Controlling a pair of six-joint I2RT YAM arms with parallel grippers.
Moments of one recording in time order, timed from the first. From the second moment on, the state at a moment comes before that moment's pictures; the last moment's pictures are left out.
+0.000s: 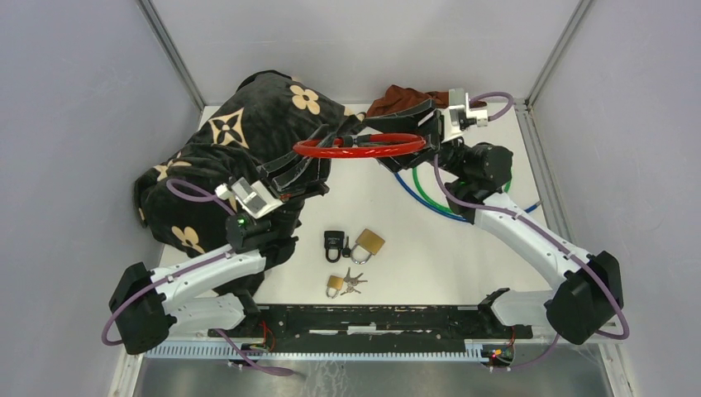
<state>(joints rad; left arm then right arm) -0.93 1.12 0.74 1.47 -0.04 0.03 0.58 1.29 1.03 1.09 -0.69 0.56</state>
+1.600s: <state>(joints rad) -0.94 1.05 0.73 1.36 -0.19 -0.13 0.59 1.30 1.13 0.78 -0.80 0.26</state>
